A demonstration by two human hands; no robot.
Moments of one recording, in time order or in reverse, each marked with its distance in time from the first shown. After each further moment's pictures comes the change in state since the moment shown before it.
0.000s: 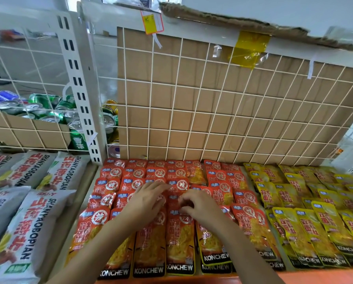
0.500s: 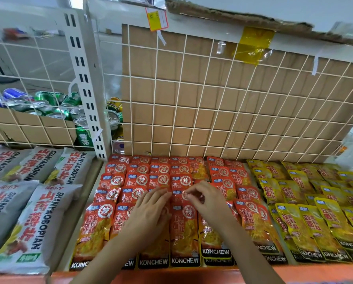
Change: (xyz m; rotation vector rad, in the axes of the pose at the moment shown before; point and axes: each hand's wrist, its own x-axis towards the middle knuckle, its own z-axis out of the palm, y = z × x) left_hand -0.043 0.014 0.013 0.150 0.082 0.012; right_hand -0.014 0.007 0.008 0.074 0.270 -0.034
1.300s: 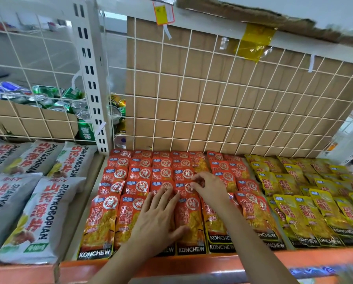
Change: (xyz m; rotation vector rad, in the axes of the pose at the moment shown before) left_hand -0.018 0.019 0.011 0.200 -0.202 -0.080; right_hand 0.021 0.008 0.009 -0.156 0.020 0.228
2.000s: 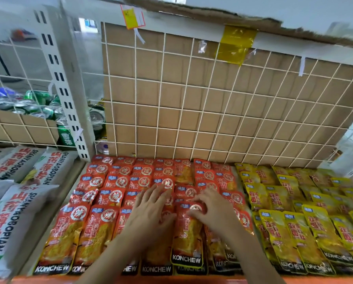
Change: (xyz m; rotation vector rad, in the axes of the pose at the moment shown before) left_hand 0.051 0.040 -0.016 -0.158 0.059 -0.101; right_hand -0.022 0.050 -0.051 -0.151 -0.233 -0.124
